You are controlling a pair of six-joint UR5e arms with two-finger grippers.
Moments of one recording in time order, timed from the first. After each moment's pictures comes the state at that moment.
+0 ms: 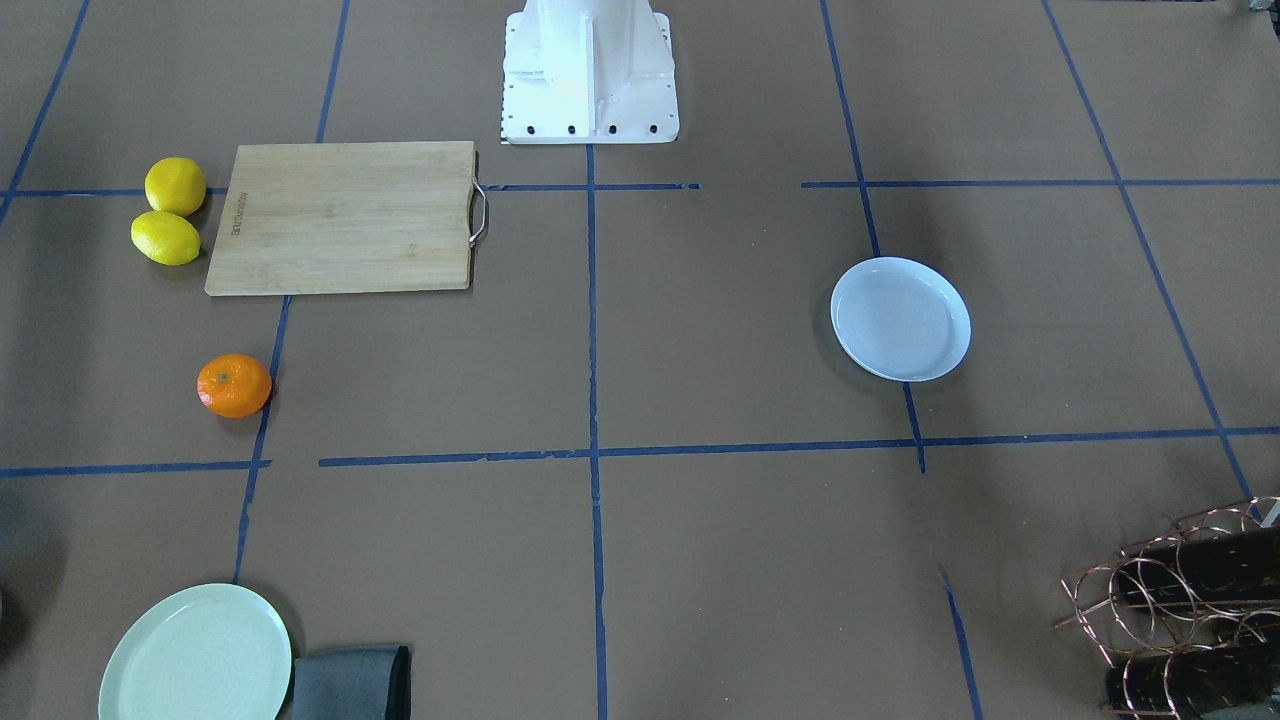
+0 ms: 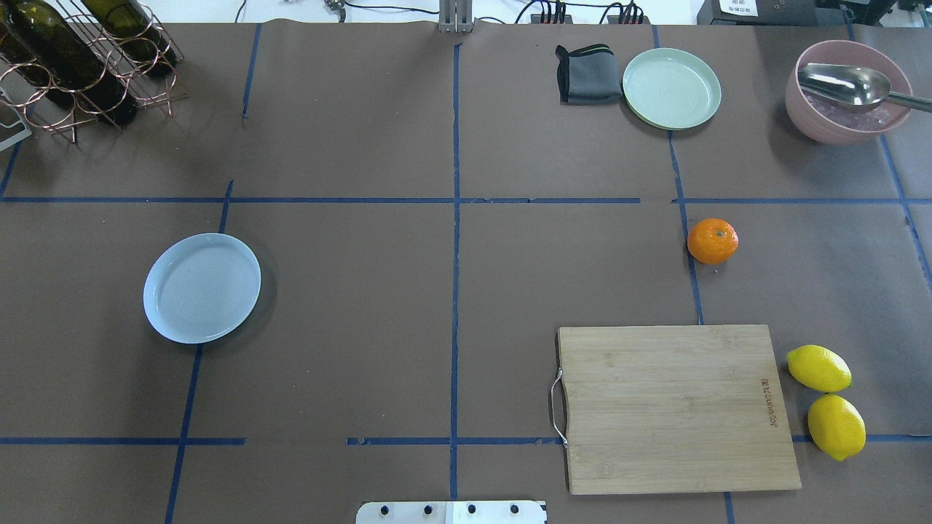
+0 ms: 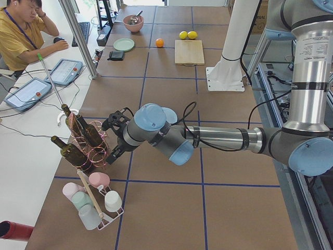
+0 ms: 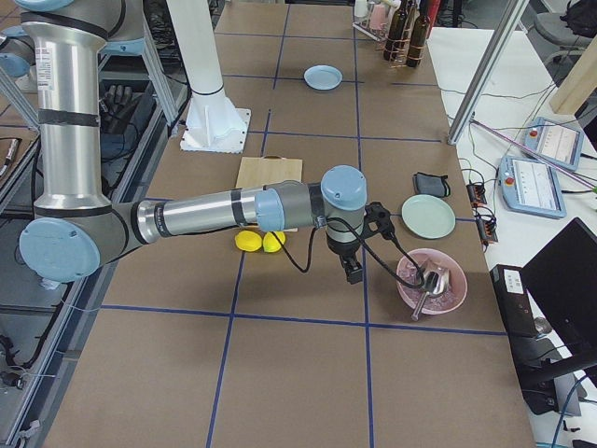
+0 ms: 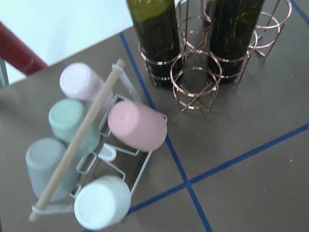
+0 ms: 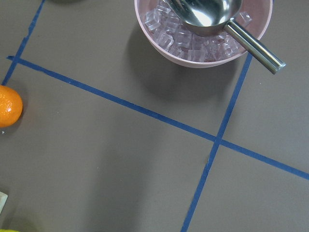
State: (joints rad) left arm -1.67 -1.55 -1.63 -2.28 -2.36 0.05; right arm 1.54 -1.61 1.81 -1.57 2.39 -0.21
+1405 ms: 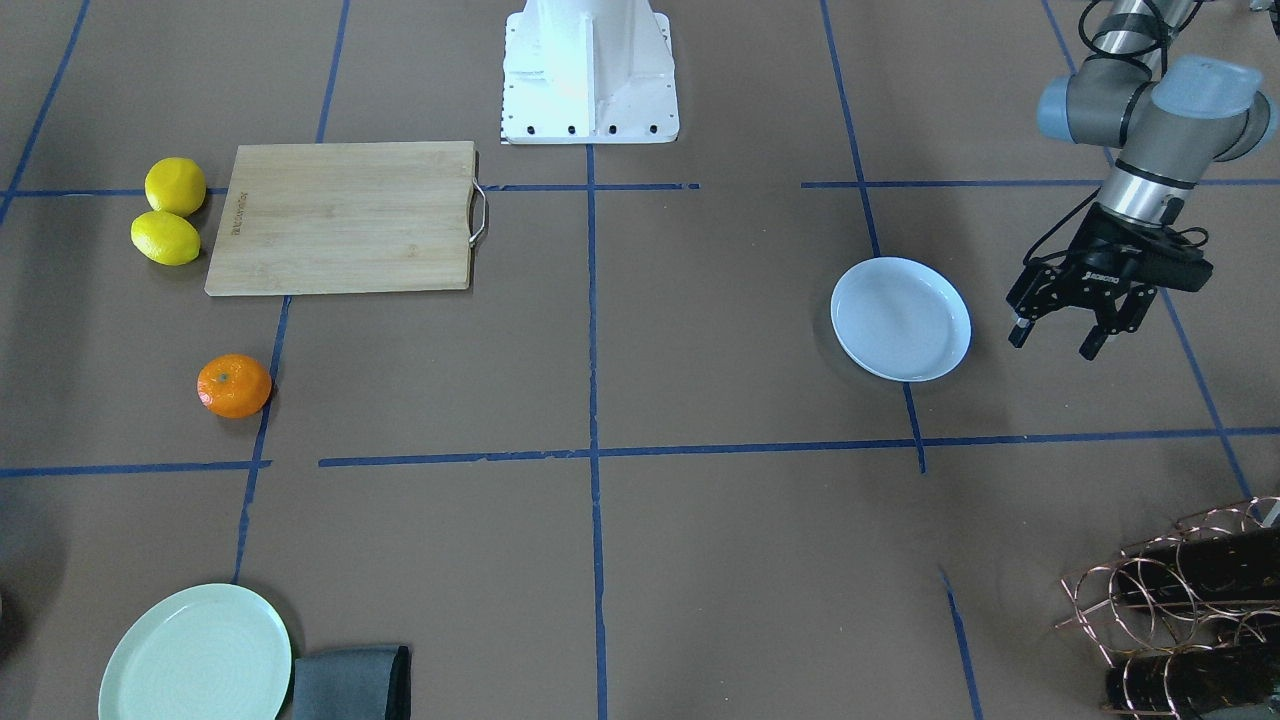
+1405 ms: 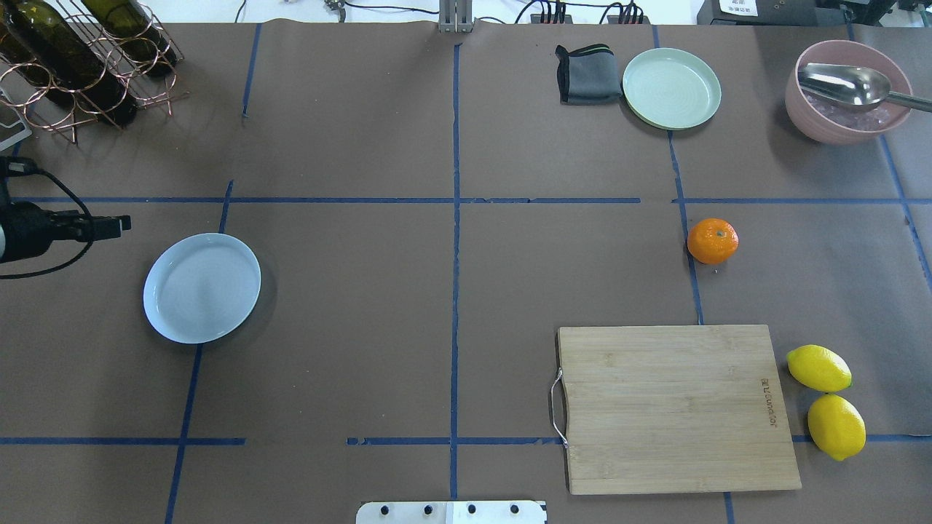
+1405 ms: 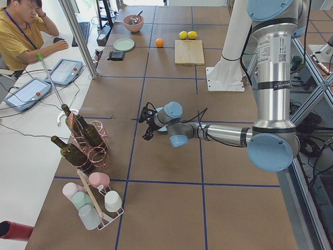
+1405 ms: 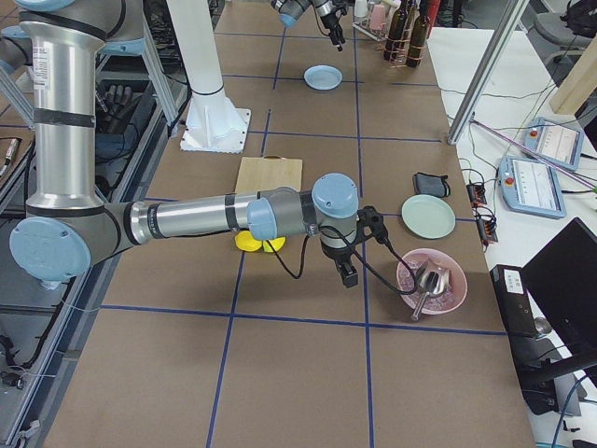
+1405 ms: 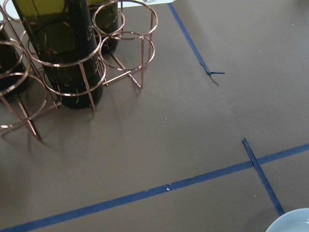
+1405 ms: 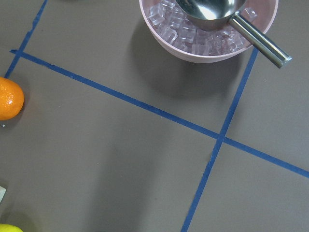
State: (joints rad) left arm -0.81 -1.49 -1.62 -2.69 -1.71 -0.99; right arm 1.54 -1.64 1.81 -1.51 2.40 -0.21
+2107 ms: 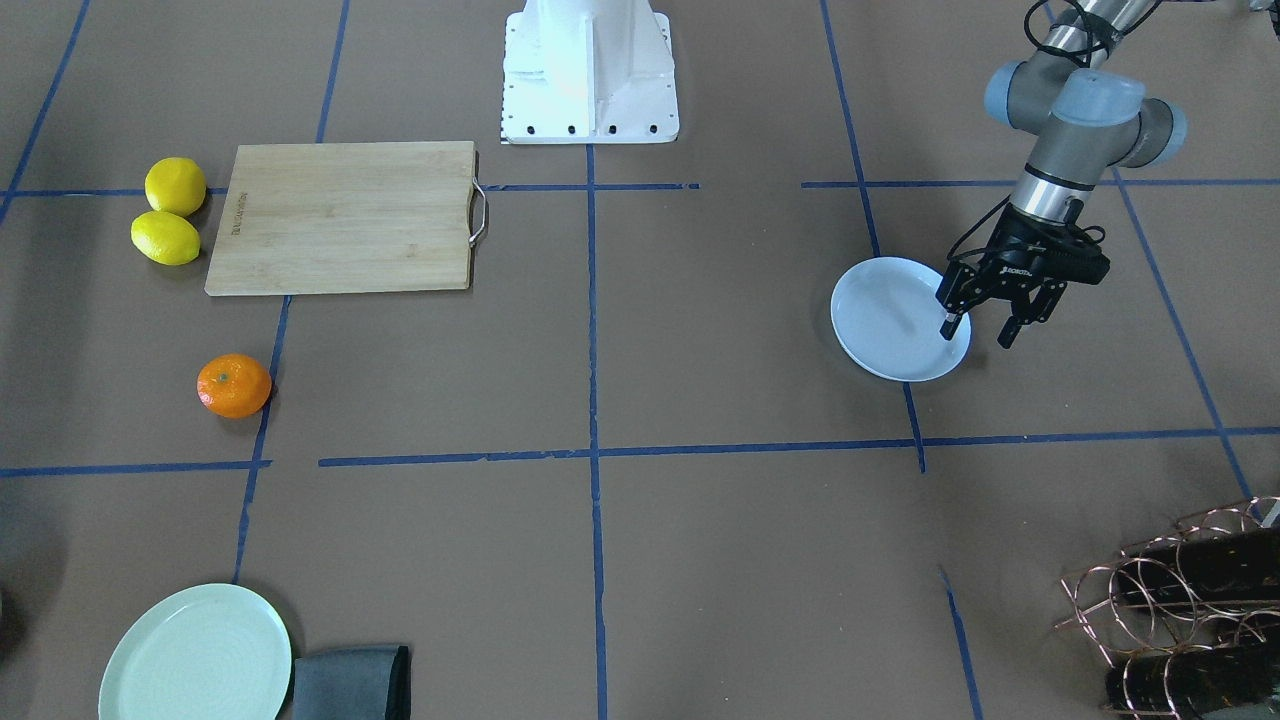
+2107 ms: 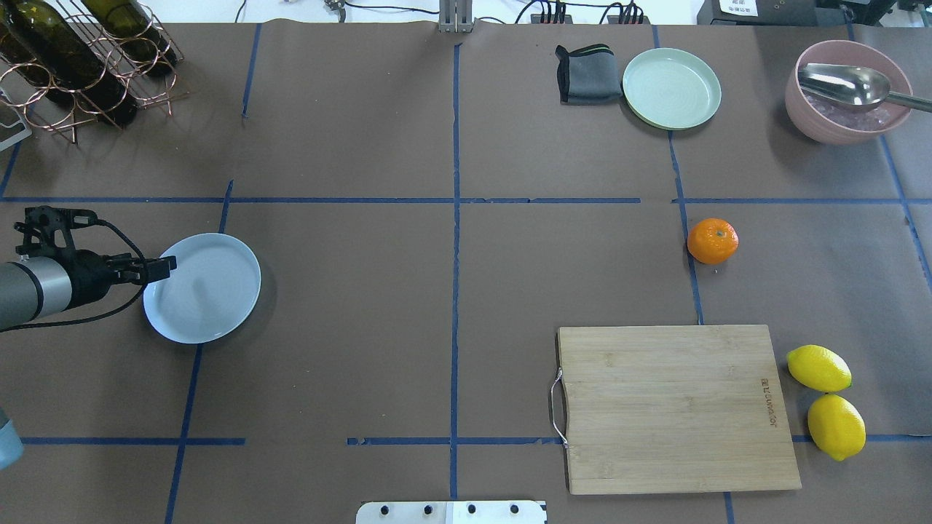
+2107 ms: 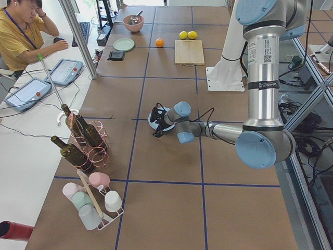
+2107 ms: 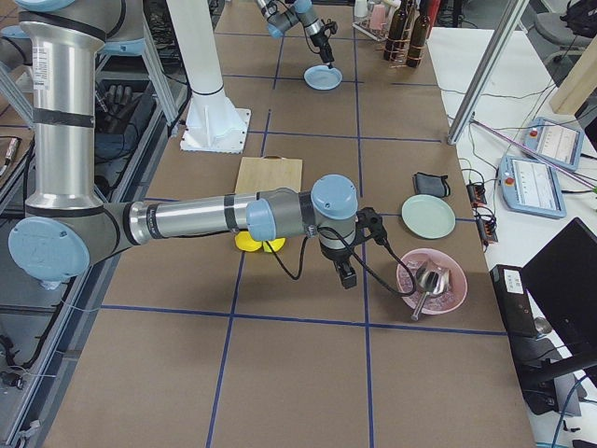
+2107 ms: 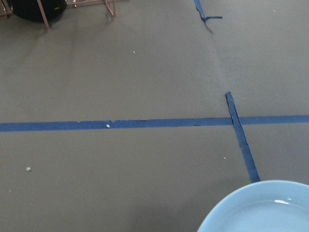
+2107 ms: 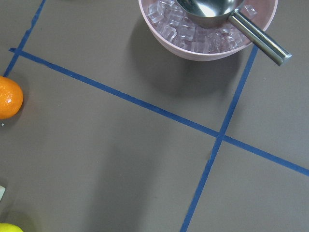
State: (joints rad) left arm -0.64 -1.49 -1.62 -2.69 -1.58 -1.10; right arm 1.54 -1.65 1.80 -1.51 2.40 -0.21
